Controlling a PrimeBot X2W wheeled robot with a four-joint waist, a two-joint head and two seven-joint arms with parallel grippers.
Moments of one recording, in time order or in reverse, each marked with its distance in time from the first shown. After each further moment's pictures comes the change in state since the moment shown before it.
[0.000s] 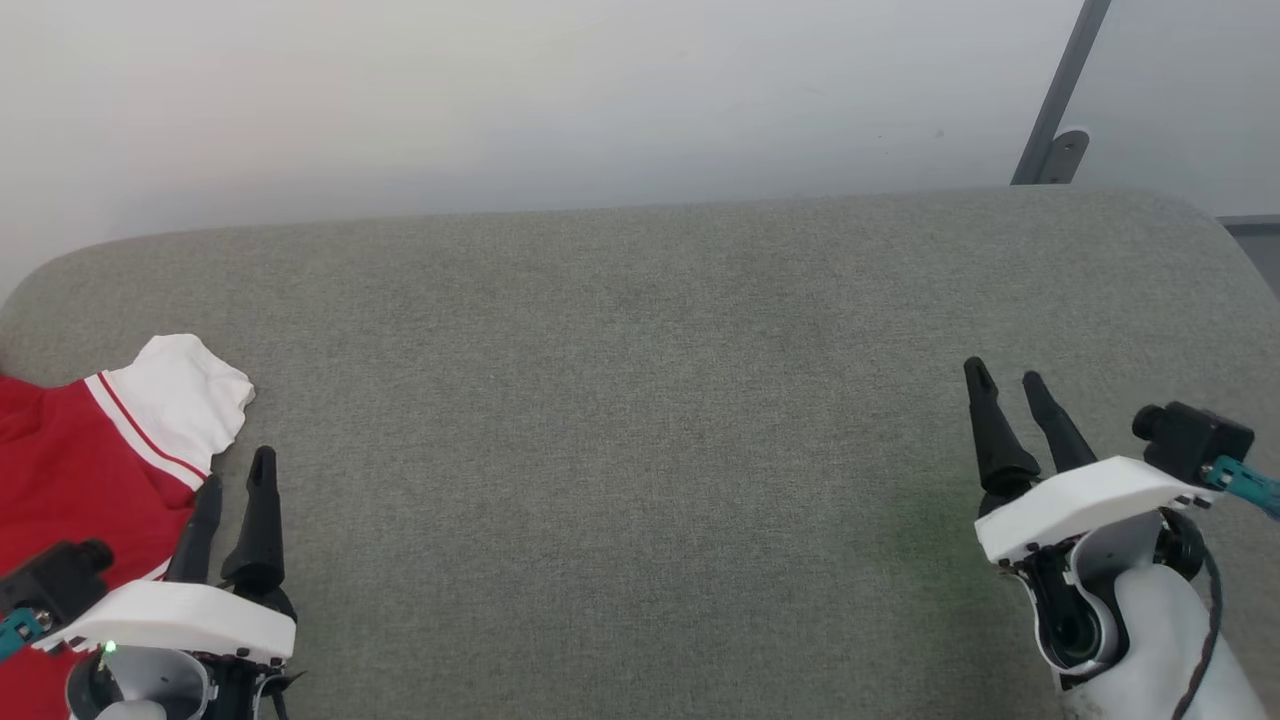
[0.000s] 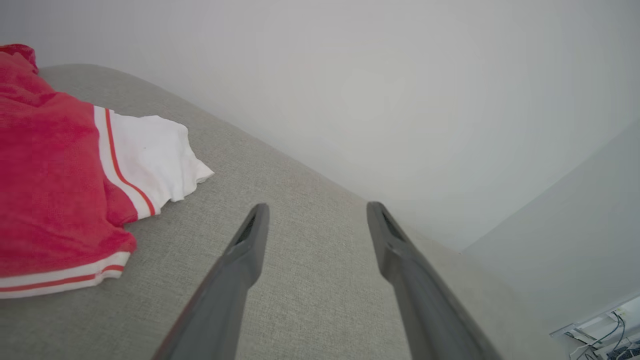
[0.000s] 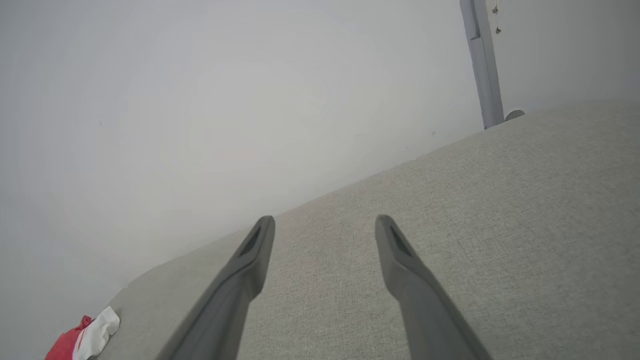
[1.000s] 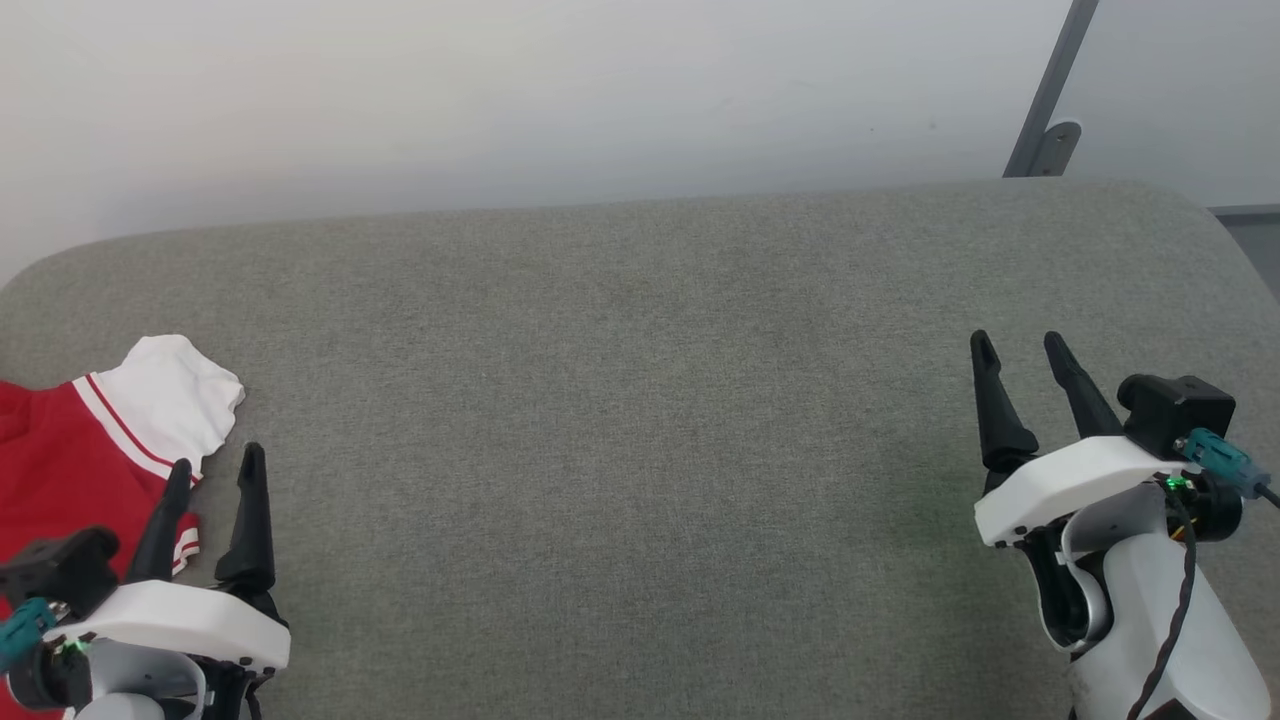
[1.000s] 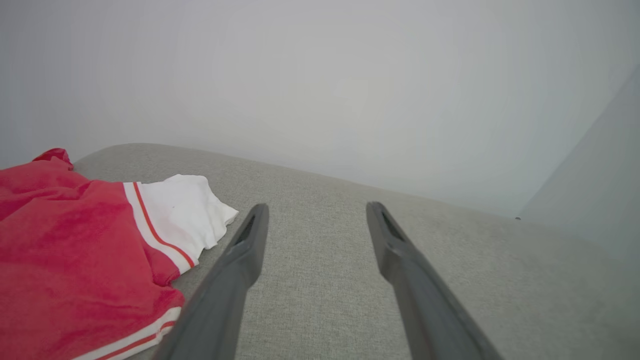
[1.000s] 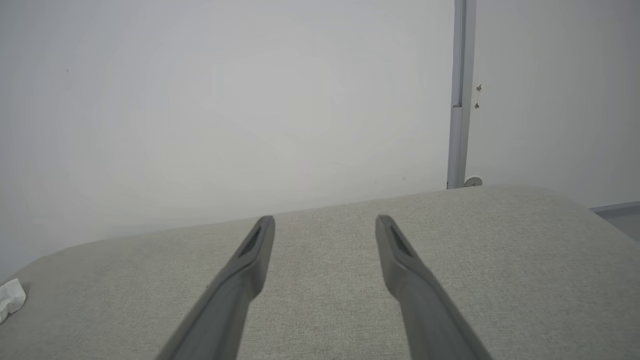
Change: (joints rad) left arm 0.001 0.053 -0.013 0.002 0.263 0.000 -0.082; right arm -0.064 0.004 -0.028 0.055 -0.317 0.000 -0.083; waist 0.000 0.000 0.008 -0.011
